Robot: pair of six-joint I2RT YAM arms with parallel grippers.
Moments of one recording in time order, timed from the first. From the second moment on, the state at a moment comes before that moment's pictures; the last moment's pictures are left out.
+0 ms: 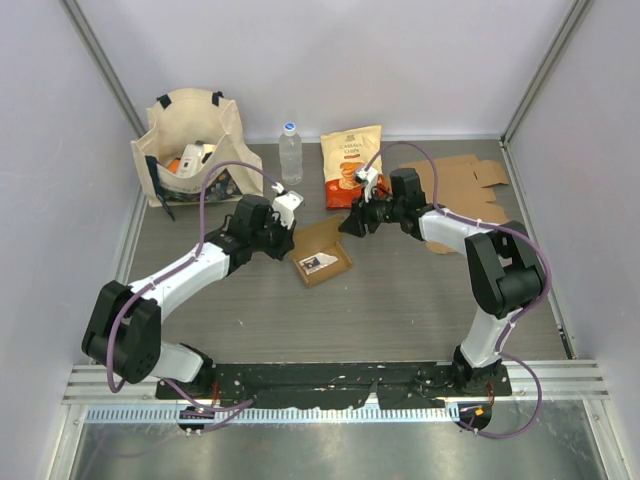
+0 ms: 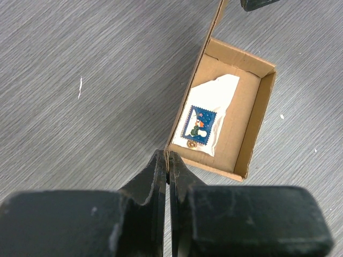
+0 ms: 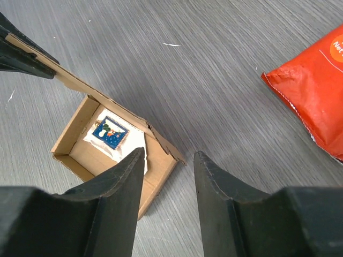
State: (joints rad) left arm -0.50 1.40 0.87 -0.17 0.24 0.08; right arm 0.35 1.78 1.06 0.13 -0.76 -0.12
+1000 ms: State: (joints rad) left arm -0.50 1.40 0.87 -0.17 0.25 0.08; right arm 0.38 1.82 1.07 0.18 -0.74 -0.15
